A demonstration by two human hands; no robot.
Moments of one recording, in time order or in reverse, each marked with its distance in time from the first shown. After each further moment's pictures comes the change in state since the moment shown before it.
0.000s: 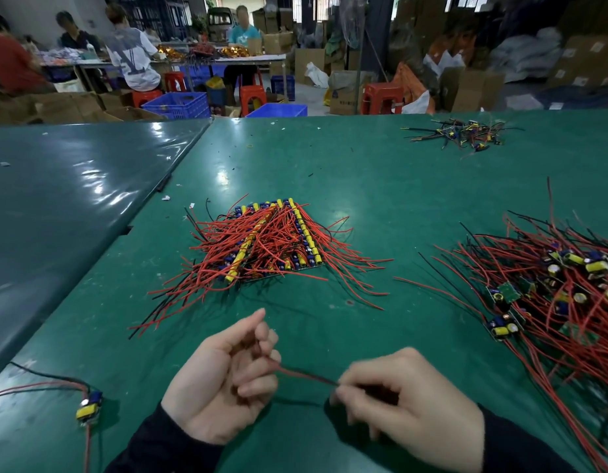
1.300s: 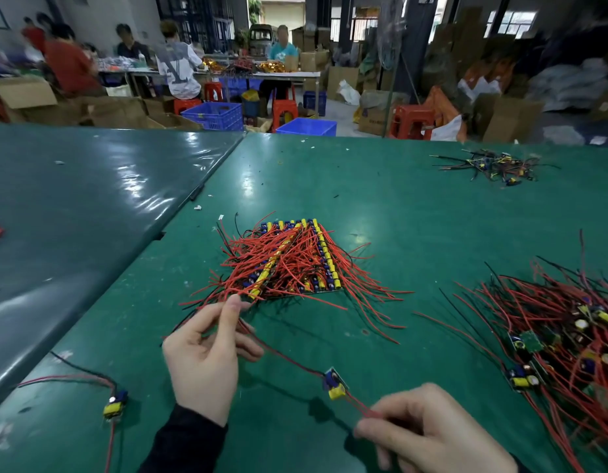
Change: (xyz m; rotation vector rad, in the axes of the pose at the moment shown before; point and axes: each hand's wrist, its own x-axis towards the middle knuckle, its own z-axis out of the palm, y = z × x) left_hand 0.025 0.003 -0.016 0.573 0.552 1.255; right_hand 0.005 0.005 -0.017 0.206 -0.139 0.232
